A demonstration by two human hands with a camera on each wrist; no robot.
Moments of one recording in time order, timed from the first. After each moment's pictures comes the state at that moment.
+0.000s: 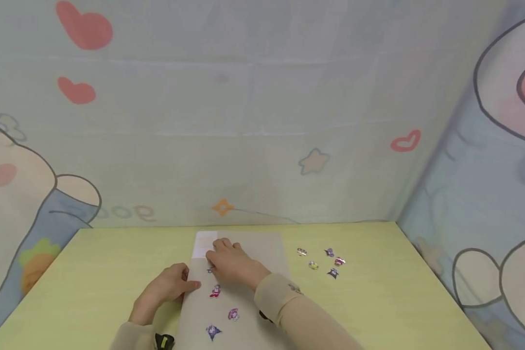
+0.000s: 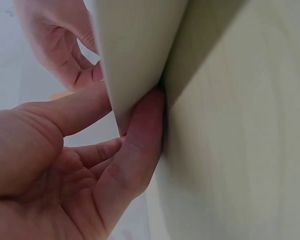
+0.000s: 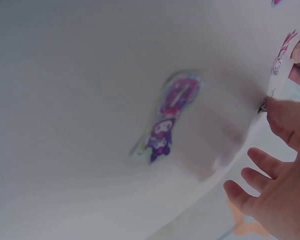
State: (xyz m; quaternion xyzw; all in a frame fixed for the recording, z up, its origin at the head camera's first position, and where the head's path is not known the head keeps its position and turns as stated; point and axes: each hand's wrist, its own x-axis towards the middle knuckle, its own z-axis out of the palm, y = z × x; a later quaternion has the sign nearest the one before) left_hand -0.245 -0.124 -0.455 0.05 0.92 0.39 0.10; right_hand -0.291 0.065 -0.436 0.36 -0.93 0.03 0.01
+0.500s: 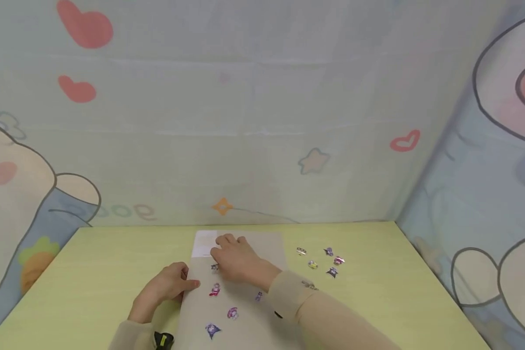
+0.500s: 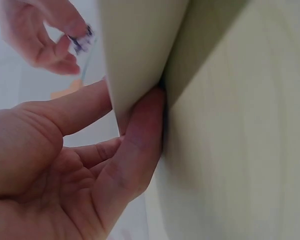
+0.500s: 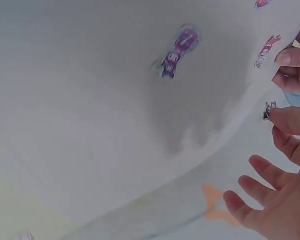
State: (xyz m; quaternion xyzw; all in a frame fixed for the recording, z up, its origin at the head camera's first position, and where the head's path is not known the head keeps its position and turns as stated) left_hand -0.245 -0.125 -0.452 0.04 0.91 0.40 0.11; right_hand -0.272 0.079 -0.411 0.36 -0.93 -0.04 0.07
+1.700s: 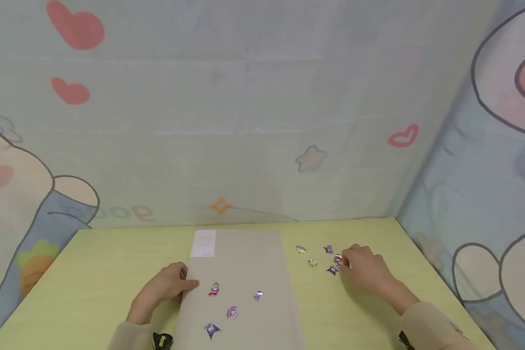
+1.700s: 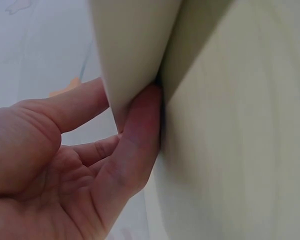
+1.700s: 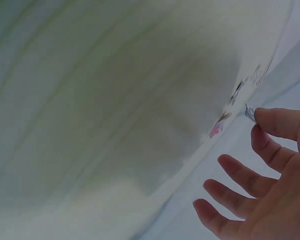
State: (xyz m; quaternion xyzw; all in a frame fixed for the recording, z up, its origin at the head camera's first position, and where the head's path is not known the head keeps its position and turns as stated) left_hand -0.242 -0.122 -0.455 0.04 0.91 0.39 0.11; right_hand -0.239 0.347 -0.431 0.15 -0.98 0.08 0.06
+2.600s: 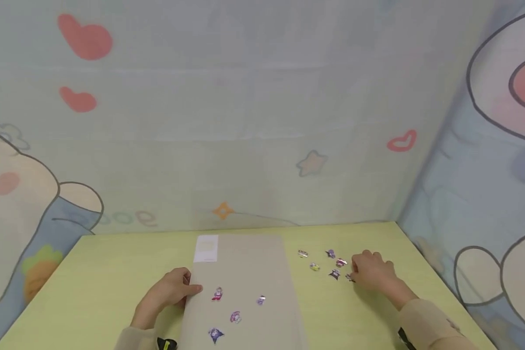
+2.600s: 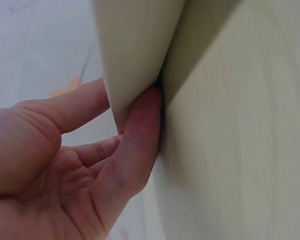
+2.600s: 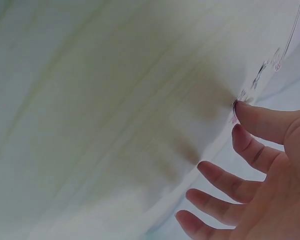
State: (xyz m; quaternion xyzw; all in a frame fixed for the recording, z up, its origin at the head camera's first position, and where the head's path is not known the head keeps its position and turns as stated) left_hand -0.243 -0.120 -0.454 0.04 0.92 0.38 0.10; right_hand -0.246 0.364 -0.434 0.09 -0.99 0.10 -0.02
